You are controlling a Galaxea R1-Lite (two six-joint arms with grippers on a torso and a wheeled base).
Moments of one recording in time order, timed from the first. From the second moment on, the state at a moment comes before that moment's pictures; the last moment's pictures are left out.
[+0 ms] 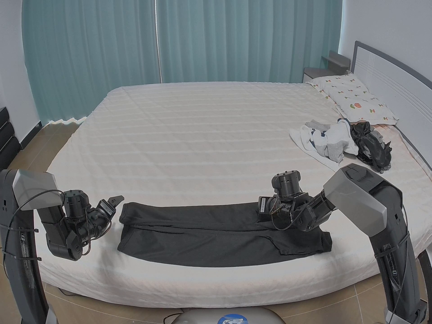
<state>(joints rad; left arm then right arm) 0.08 2.38 -0.62 -1.35 -0.21 -0.86 0.40 2.62 -1.46 -0.58 -0.14 0.34</state>
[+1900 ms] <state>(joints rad) 0.06 2.27 -0.50 -1.00 -0.29 -0.49 0.32 2.21 -0.55 -1.20 -0.06 0.89</state>
